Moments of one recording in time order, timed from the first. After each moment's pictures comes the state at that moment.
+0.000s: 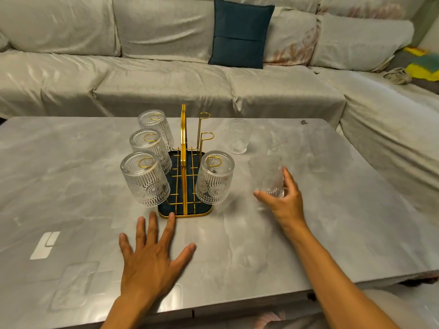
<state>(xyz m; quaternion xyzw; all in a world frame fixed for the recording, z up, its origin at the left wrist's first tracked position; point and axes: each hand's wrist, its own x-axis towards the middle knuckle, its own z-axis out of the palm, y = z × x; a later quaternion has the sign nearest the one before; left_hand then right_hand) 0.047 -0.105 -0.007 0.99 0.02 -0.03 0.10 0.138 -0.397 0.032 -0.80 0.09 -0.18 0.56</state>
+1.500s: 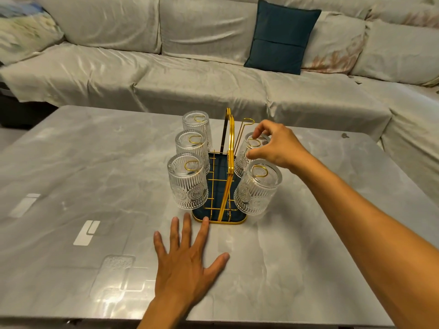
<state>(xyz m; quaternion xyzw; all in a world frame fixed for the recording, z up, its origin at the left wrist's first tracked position) 0.051 -0.101 -0.019 0.99 0.03 0.01 0.11 0.241 -0.289 0.156 -0.93 -0.10 -0.02 0.34</state>
